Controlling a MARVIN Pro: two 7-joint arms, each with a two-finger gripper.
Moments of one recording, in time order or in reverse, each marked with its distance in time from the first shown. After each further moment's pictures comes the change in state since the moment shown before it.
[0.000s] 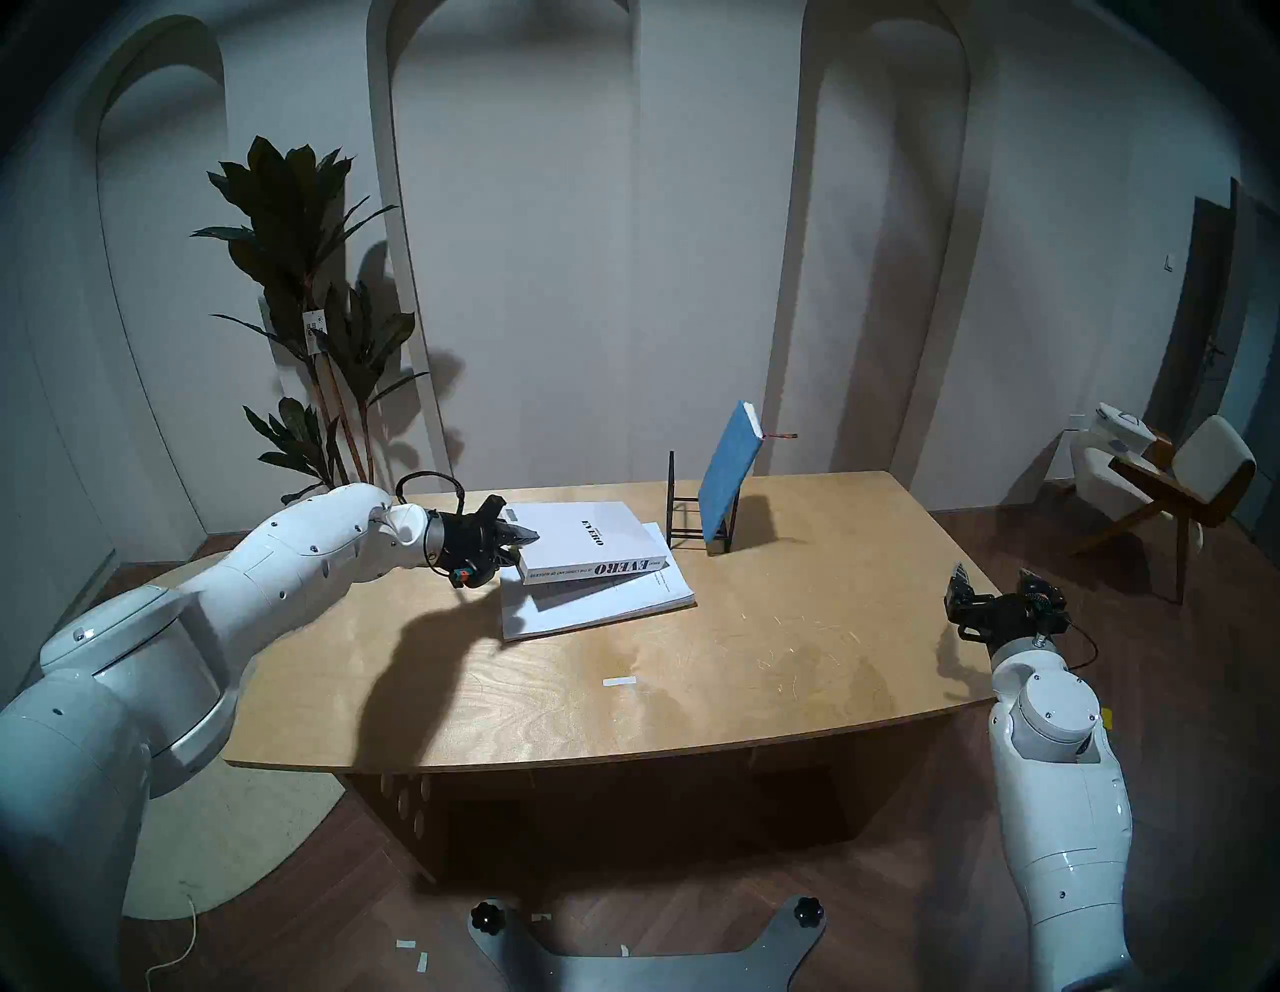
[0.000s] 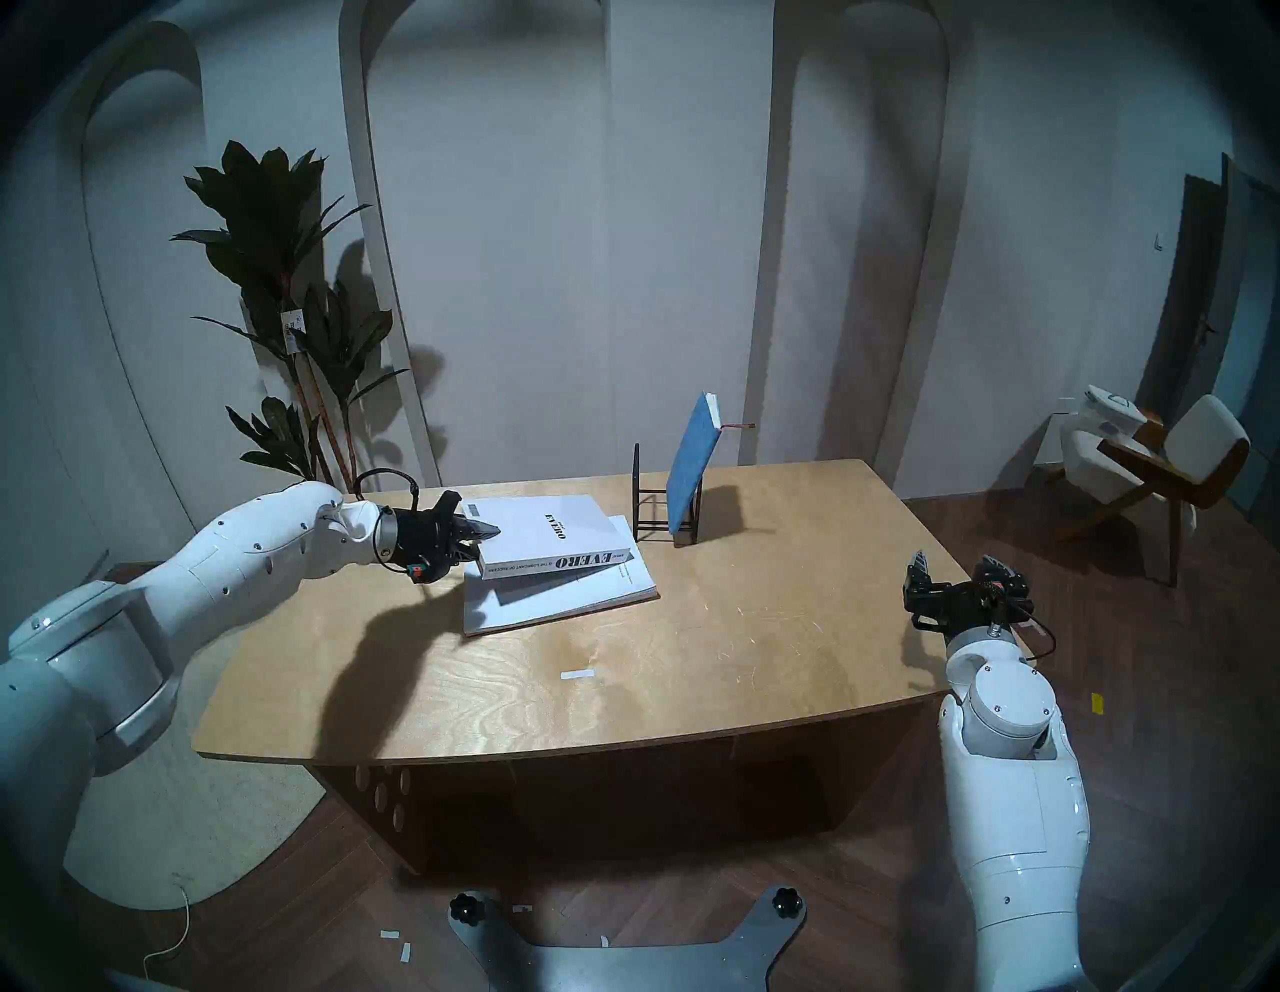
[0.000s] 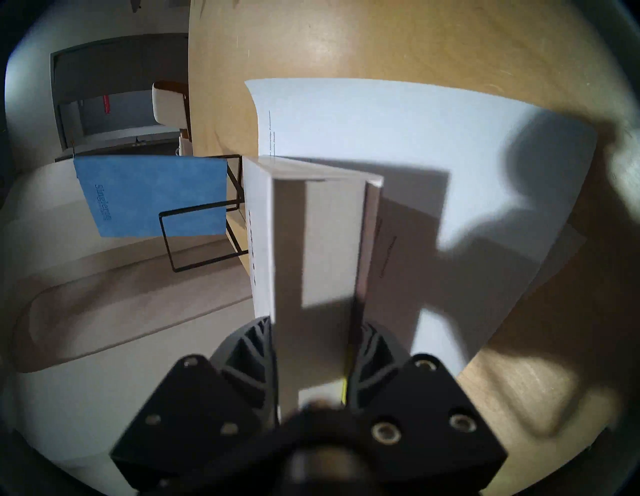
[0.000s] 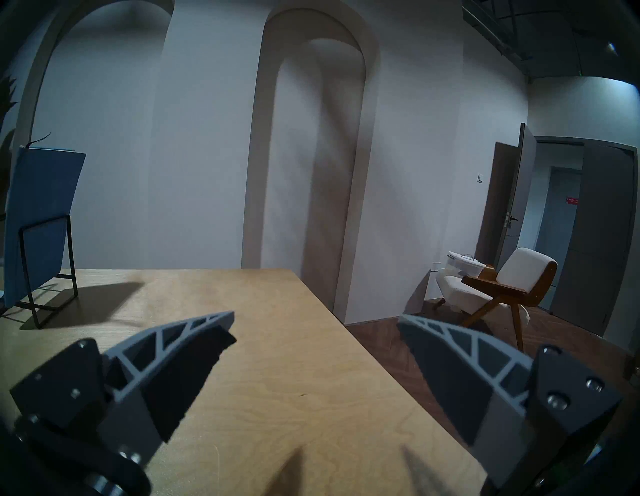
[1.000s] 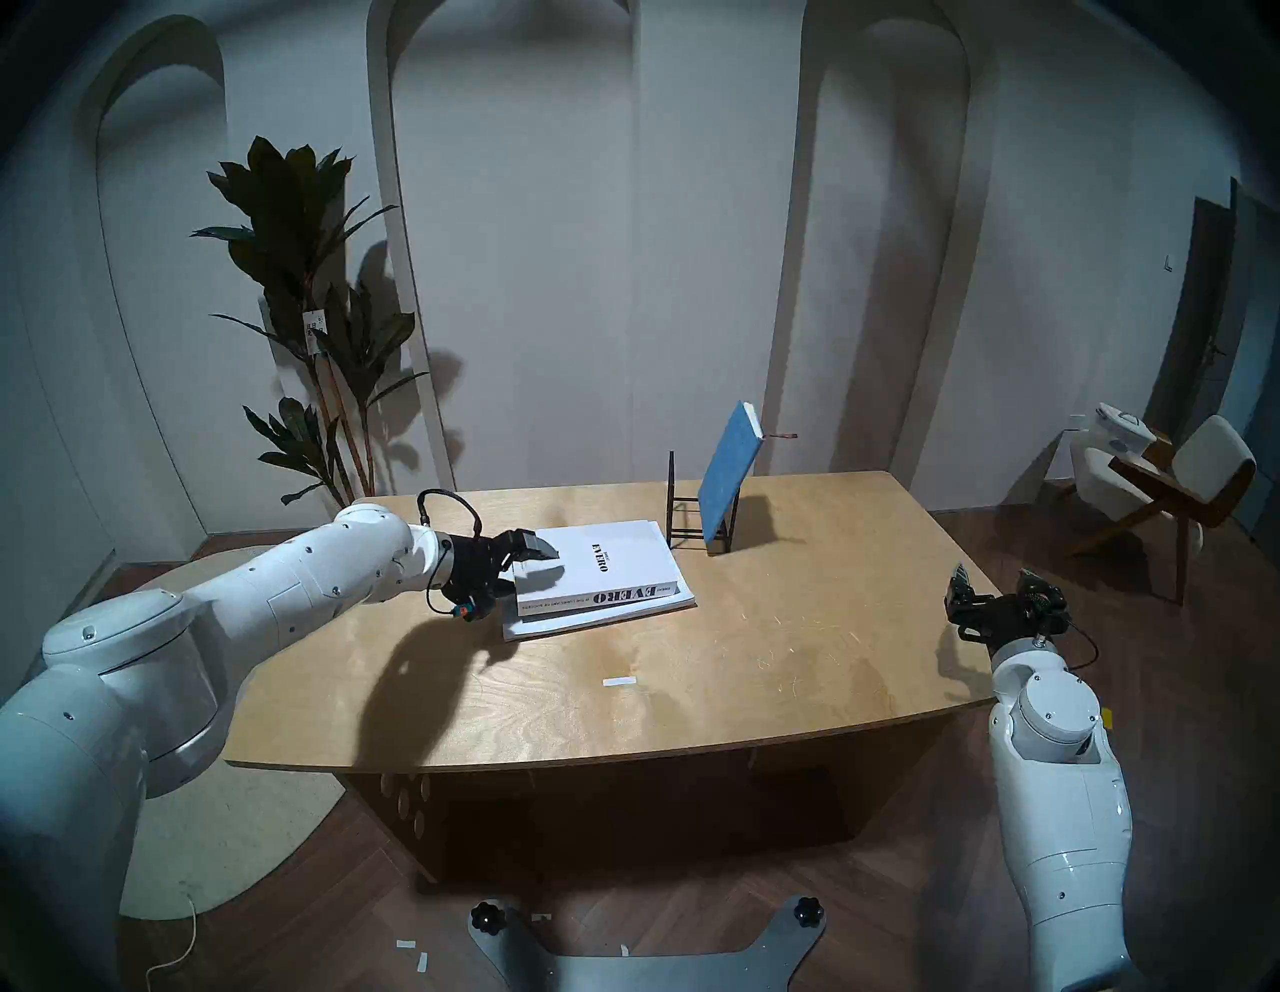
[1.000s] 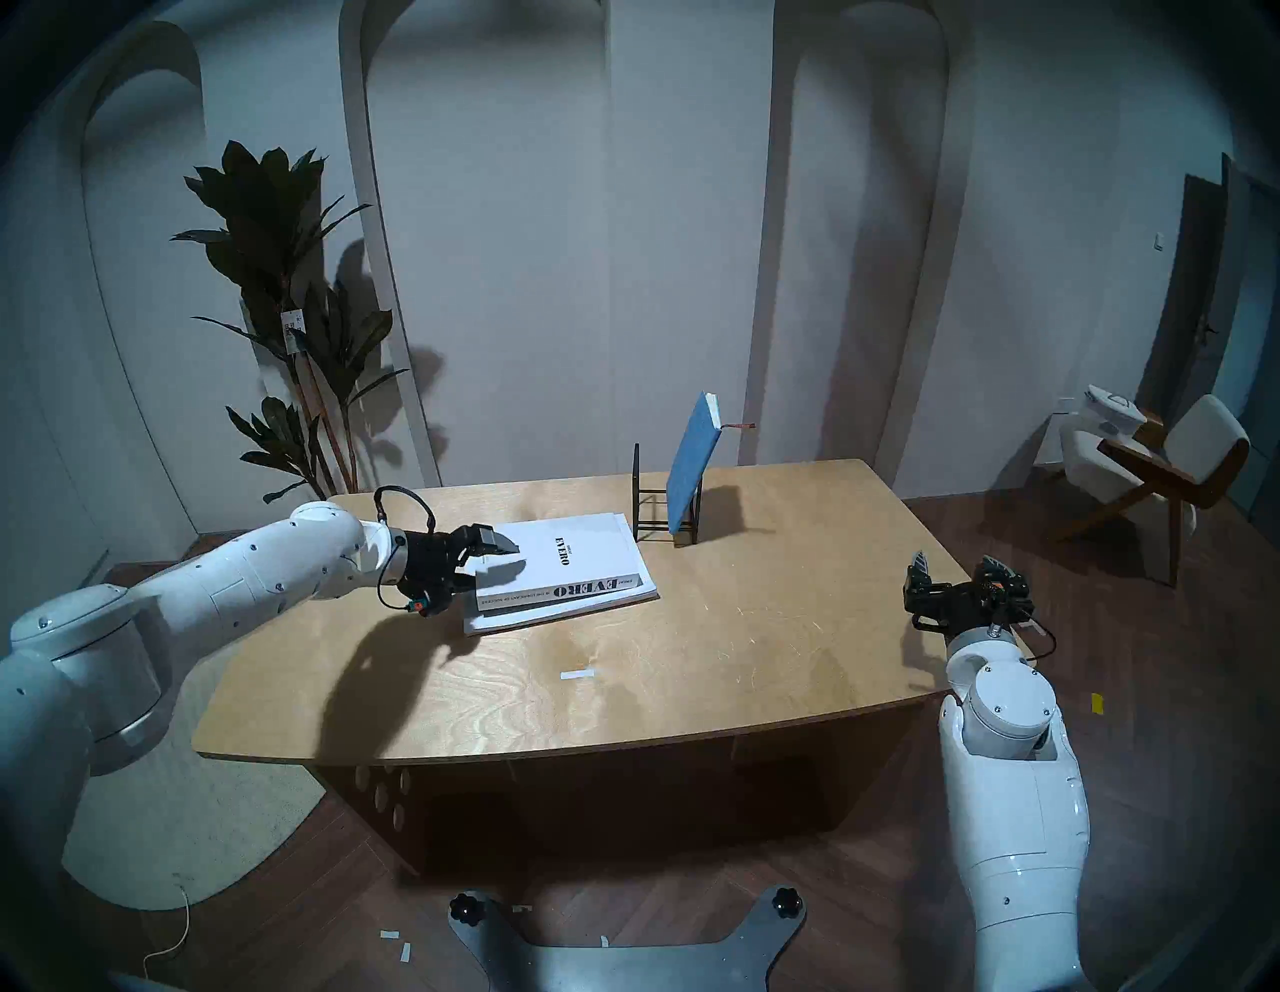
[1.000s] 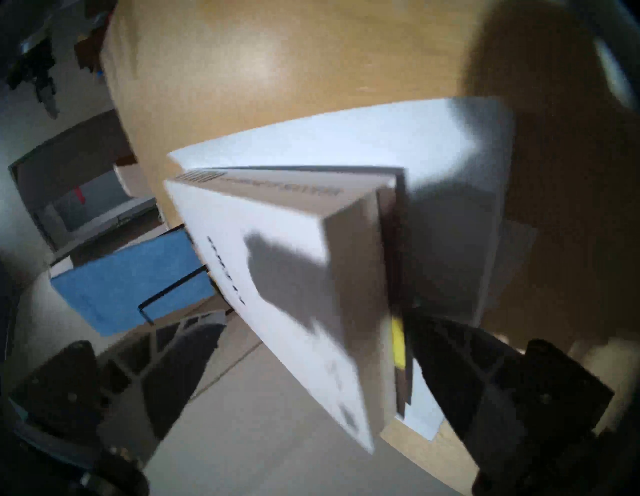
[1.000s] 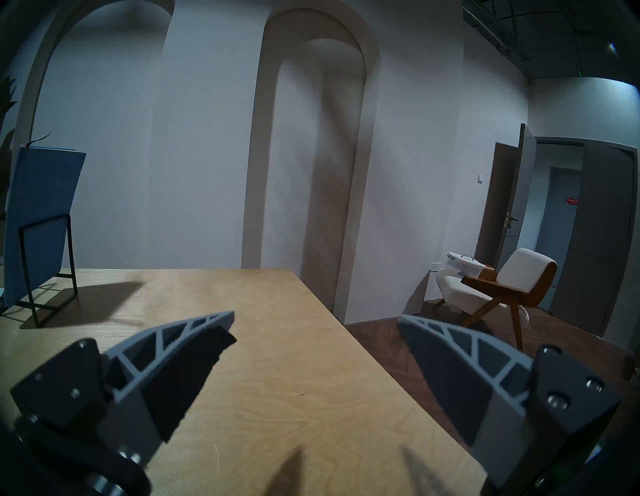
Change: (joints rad) left arm -0.017 0.005 0.210 -0.010 0.402 0.179 0.306; right arm -0.001 -0.001 0.002 -0.001 -0.004 0.000 0.003
